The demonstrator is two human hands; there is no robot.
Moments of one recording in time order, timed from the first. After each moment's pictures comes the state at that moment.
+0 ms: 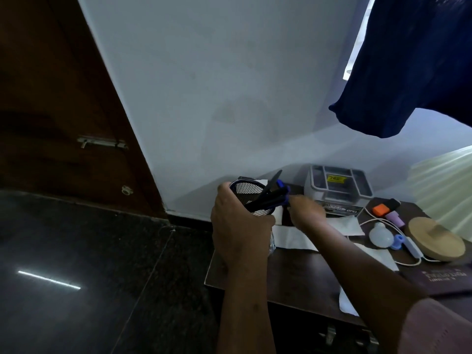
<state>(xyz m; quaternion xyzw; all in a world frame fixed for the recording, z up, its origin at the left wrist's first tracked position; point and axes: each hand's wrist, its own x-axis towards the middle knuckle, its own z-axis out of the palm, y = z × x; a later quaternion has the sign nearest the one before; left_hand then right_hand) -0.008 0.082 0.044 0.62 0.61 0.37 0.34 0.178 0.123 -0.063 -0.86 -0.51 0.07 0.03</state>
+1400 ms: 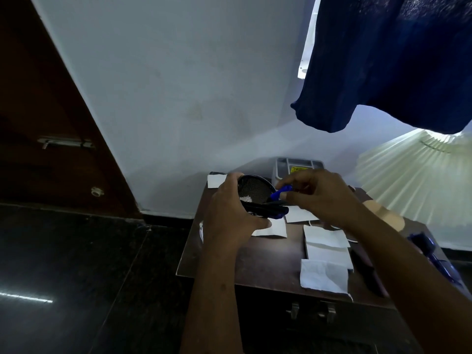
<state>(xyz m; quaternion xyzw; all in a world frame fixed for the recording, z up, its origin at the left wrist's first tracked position) 0.006 0.073 0.043 0.78 0.42 0.30 0.36 0.165 -0.005 0.089 -0.75 -0.56 0.17 0.32</state>
